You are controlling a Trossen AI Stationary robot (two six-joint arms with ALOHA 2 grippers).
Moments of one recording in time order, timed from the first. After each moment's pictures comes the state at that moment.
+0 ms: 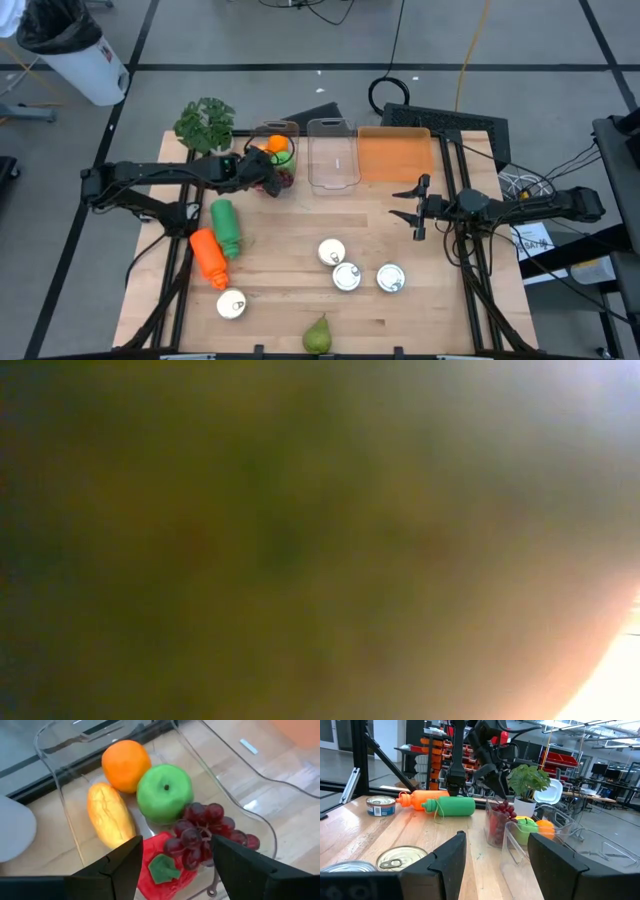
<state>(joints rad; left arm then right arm) 0.24 1.27 0.89 -0.62 -0.47 -0.63 0.00 0.48 0.01 0.53 0.13 -0.17</state>
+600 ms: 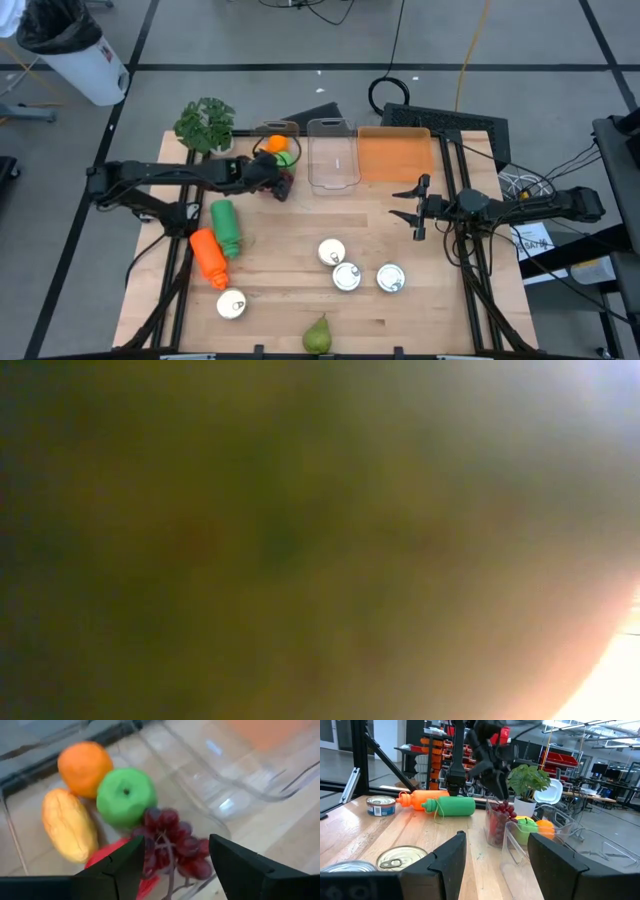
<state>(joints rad) 0.22 1.33 0.89 -0.51 -0.39 -0.61 0.00 0.48 0.01 0.53 0.13 -0.17</state>
